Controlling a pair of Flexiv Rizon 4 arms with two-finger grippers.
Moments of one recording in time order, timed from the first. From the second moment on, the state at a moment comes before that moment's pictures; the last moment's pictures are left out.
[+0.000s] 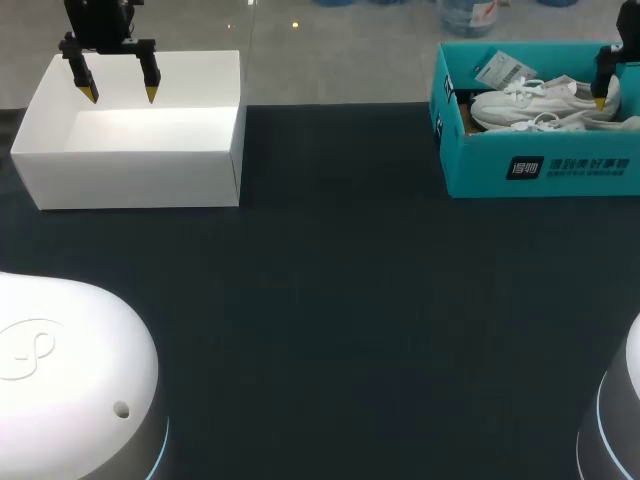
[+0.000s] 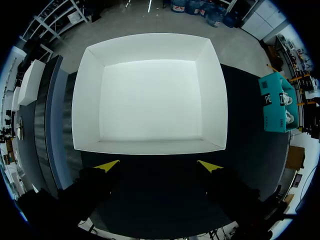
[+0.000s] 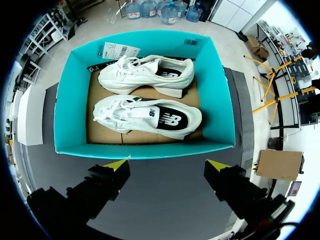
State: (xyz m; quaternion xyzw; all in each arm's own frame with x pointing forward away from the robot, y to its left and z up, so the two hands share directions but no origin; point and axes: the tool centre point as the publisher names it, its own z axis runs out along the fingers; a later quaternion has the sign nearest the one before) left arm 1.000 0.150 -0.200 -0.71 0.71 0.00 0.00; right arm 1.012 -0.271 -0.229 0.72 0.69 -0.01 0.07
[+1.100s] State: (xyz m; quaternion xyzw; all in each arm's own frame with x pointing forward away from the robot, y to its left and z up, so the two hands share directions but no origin) left arm 1.000 0.150 -0.200 -0.71 0.71 0.00 0.00; right arm 1.058 -0.324 -0.301 0.72 0.69 -0.01 0.06
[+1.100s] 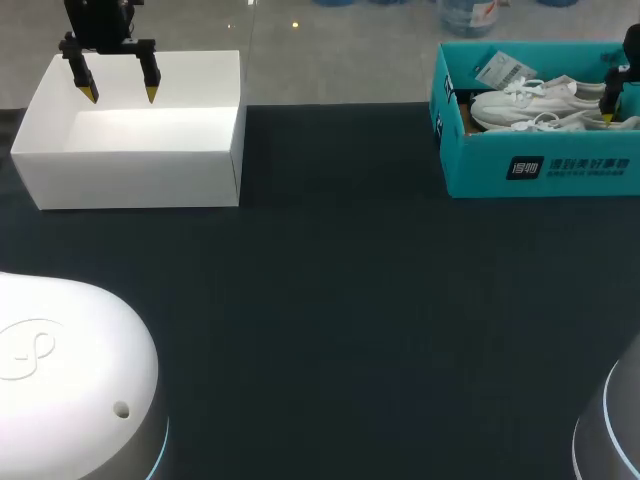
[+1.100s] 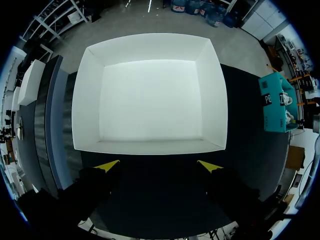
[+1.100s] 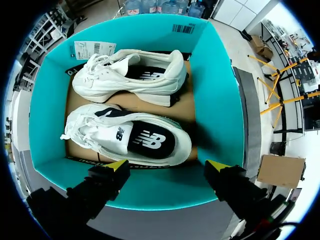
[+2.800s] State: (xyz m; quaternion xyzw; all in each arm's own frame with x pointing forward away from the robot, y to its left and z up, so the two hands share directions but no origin) left arm 1.000 0.150 -0.200 -0.71 0.71 0.00 0.00; right arm 1.067 -0.360 -0.329 0.75 0.65 -0.07 0.05
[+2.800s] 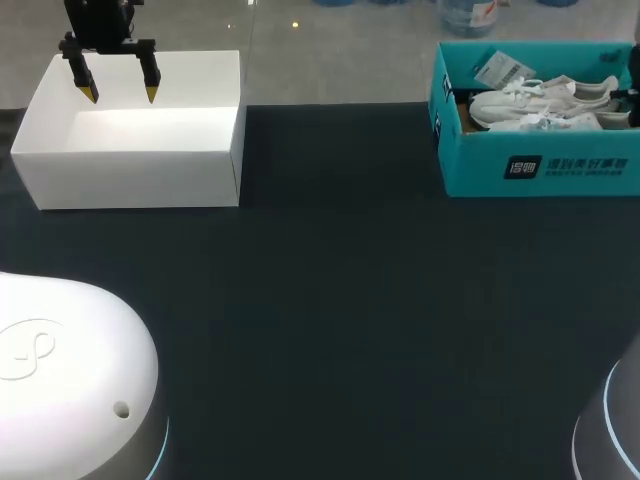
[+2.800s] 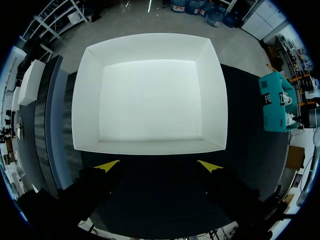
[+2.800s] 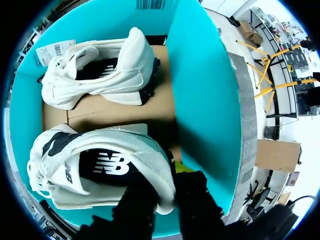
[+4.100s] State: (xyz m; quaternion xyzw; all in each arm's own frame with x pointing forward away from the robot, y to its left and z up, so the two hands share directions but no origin) left arm 1.000 0.150 -0.200 -0.71 0.71 0.00 0.00; right arm 1.069 -0.341 -0.149 0.77 0.63 -0.05 0.09
